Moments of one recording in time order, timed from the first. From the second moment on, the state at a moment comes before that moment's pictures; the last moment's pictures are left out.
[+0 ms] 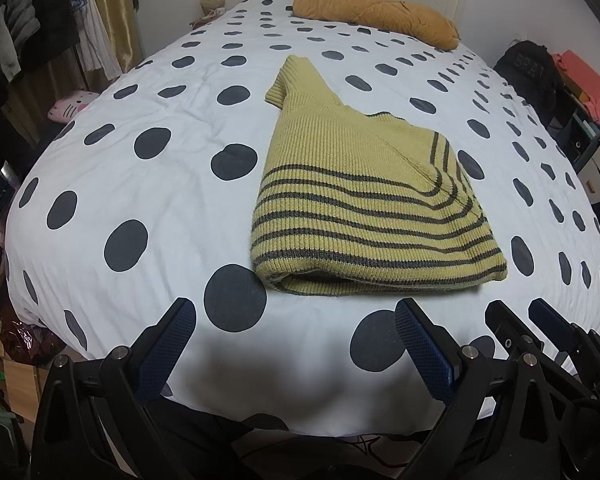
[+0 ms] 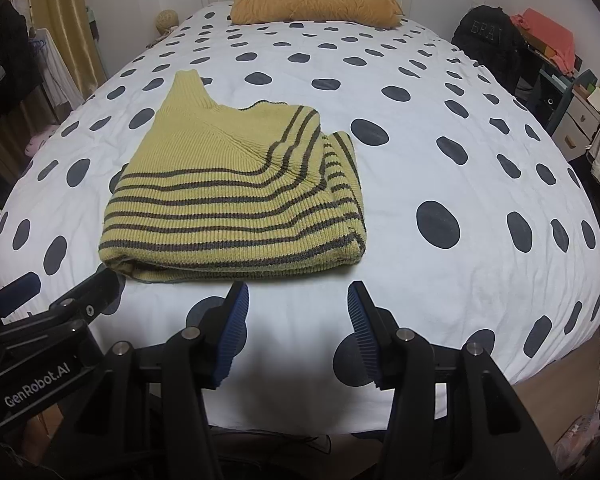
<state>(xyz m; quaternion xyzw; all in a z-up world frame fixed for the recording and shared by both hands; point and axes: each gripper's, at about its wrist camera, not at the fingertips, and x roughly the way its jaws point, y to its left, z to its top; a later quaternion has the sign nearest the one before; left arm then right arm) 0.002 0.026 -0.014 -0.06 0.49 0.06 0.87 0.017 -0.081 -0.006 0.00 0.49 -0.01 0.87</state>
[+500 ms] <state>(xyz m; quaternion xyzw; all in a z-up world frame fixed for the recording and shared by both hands) 0.002 0.024 -0.016 -0.06 0.49 0.06 0.86 0.018 -0.082 -0.006 0.00 0.49 -0.01 0.87</state>
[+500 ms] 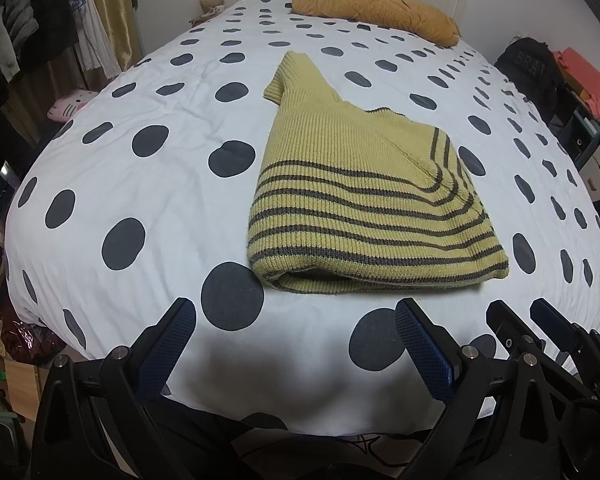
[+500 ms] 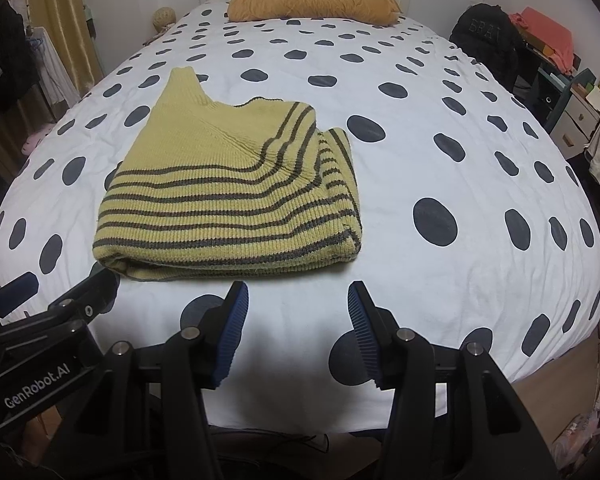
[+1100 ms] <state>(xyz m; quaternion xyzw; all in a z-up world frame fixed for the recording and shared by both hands) 0.004 0.025 -0.019 -0.06 0.50 0.07 0.86 0.014 -0.084 -0.006 0.00 0.50 -0.02 0.87</state>
